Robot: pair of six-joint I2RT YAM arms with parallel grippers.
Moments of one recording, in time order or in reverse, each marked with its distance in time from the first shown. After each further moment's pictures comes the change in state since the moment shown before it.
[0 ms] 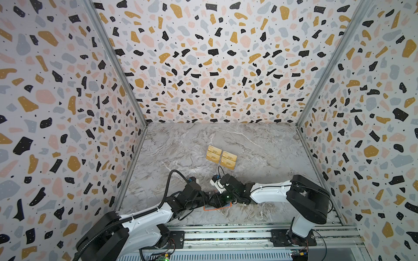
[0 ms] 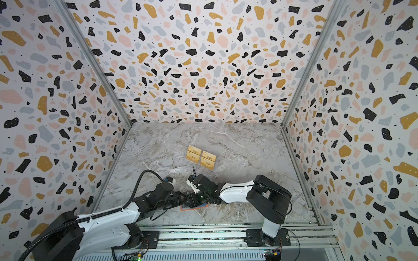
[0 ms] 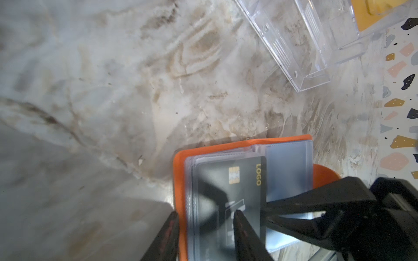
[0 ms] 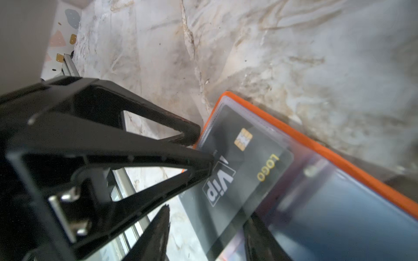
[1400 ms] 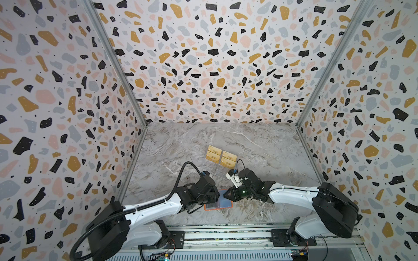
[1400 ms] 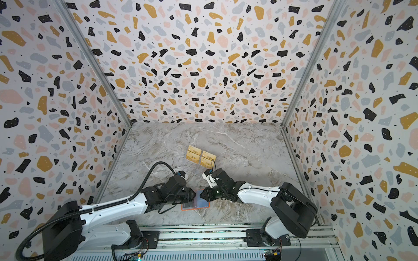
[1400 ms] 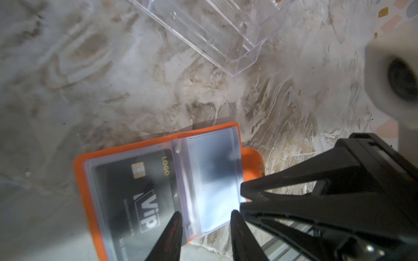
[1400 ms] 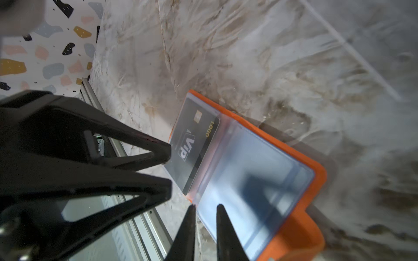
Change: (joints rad) left arm -0.158 0.162 0.285 -0.164 -0.048 0.001; right arm -0.167 -0.208 -0.183 0.009 -0.095 -0.027
